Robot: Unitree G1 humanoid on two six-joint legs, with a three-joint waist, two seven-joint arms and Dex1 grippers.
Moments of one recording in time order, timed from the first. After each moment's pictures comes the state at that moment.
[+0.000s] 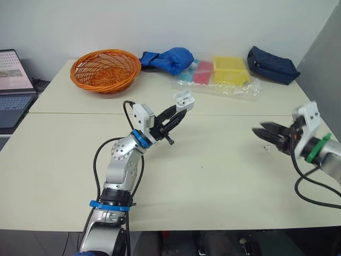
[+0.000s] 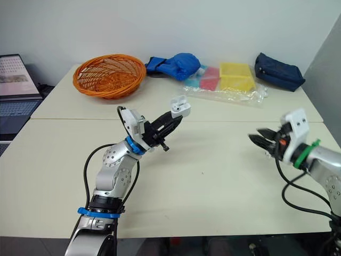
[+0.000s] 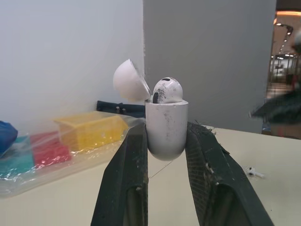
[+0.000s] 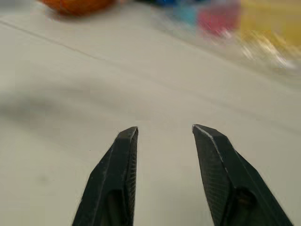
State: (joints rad) left arm -0.50 0.19 0.01 0.13 -0.39 -0.06 -0.82; right arm -0.17 -0.84 -0.31 -0.29 0.63 0.77 0.59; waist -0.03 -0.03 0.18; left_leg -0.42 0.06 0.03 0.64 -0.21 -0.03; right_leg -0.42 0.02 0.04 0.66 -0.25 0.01
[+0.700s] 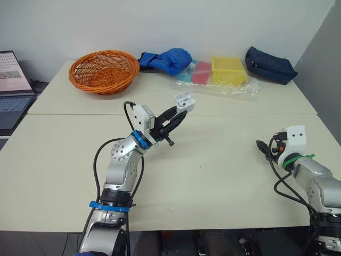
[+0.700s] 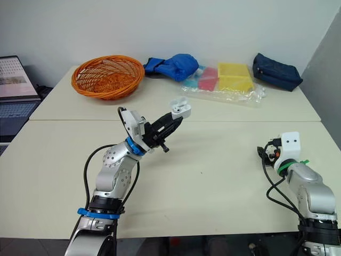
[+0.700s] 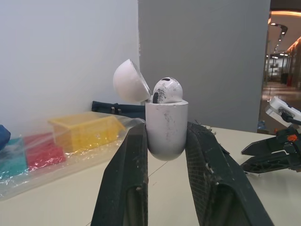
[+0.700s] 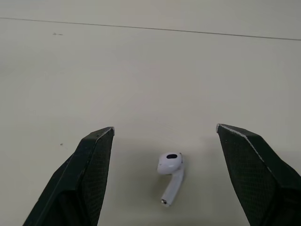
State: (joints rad) left arm -0.49 0.20 0.00 0.13 -0.39 -0.06 -0.83; right arm -0.22 -0.53 -0.25 -0.07 0.33 0.67 0.26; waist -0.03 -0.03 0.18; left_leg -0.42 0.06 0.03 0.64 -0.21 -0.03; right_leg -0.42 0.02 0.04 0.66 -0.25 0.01
